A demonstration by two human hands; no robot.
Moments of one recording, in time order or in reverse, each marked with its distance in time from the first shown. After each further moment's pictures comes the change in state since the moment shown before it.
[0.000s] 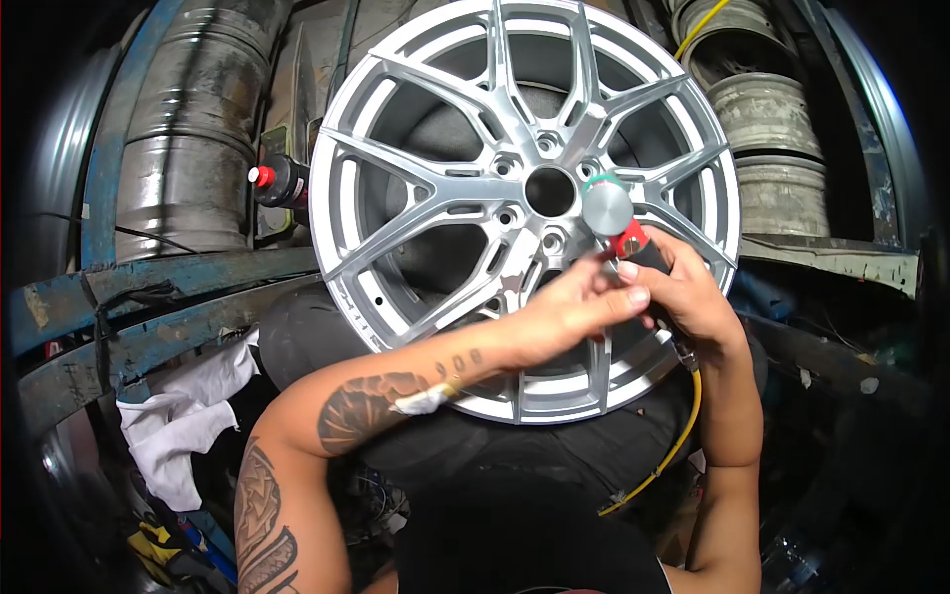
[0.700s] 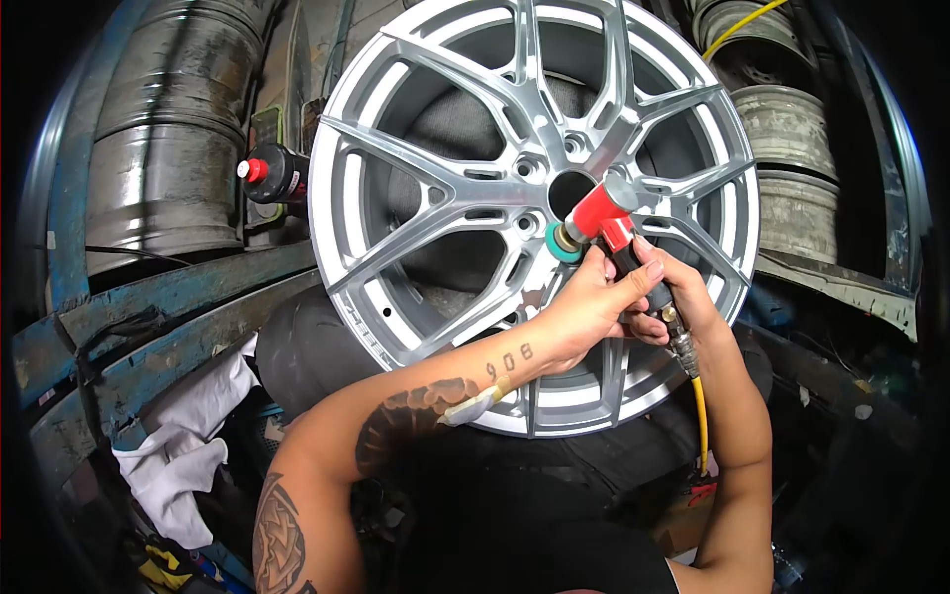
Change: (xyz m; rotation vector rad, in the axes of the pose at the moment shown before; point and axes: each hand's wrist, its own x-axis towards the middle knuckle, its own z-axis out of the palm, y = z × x) left_hand 0.036 -0.020 -0.016 -0.413 0.192 -0.036; right_hand 0.045 0.023 0.004 0.613 -0.161 0.350
